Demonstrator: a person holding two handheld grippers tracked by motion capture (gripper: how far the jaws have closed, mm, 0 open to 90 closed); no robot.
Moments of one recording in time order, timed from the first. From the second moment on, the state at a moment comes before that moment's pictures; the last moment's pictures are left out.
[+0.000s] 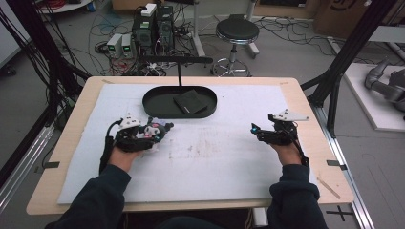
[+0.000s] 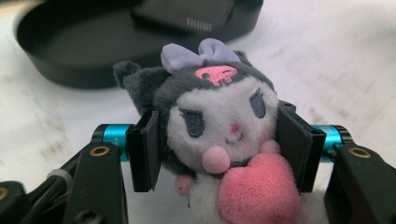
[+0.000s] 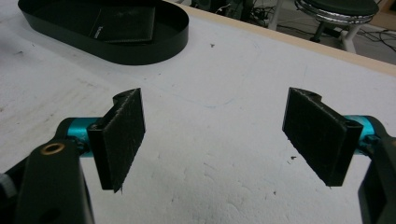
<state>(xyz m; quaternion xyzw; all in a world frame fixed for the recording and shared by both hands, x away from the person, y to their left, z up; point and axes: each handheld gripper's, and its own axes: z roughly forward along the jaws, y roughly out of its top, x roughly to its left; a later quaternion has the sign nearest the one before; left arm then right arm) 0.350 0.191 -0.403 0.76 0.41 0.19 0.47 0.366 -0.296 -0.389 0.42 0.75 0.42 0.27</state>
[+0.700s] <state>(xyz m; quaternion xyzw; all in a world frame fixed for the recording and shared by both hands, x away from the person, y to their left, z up) 0.430 0.225 -0.303 0.68 0.40 0.20 0.57 0.366 -0.303 -0.387 0.43 0.74 0.44 0.27</state>
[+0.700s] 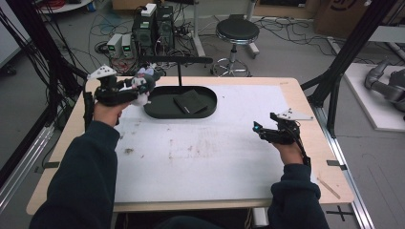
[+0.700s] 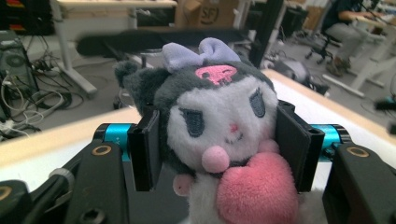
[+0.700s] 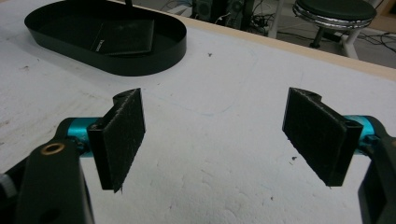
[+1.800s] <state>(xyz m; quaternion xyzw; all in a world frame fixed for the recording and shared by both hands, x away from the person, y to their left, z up) 0.494 0.239 -0.341 0.66 0.51 0.26 0.49 0.364 -0.305 -0.387 0.43 0.74 0.45 0.26</state>
